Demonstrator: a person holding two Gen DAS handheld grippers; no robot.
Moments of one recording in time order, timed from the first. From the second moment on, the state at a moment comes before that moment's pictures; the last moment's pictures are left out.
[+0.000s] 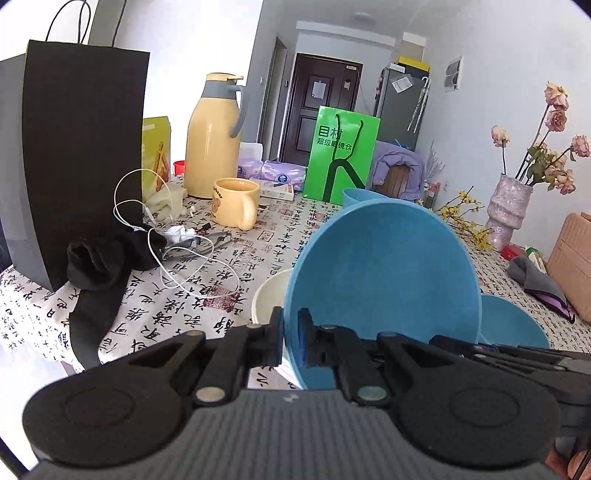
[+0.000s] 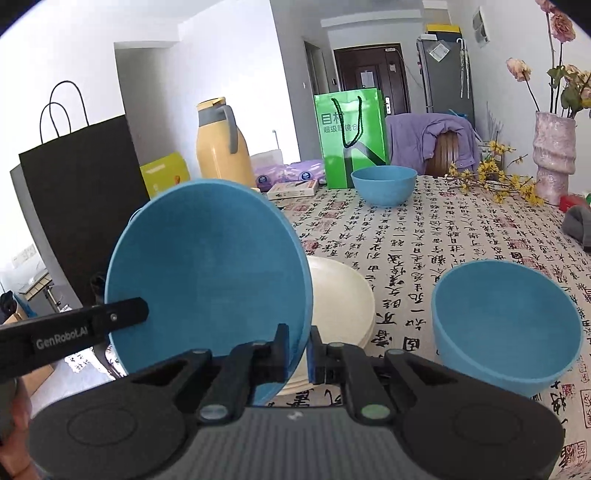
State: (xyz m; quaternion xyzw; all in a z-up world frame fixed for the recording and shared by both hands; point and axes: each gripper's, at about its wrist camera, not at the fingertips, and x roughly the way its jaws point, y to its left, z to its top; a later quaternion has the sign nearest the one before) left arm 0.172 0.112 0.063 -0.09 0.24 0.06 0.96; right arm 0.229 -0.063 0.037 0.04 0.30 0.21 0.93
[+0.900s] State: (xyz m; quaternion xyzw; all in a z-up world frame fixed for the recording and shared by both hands) left arm 0.282 -0.039 0.059 -0.10 0.30 -0.11 0.94; right arm 0.265 -0.246 0.040 0.13 0.31 0.06 0.94
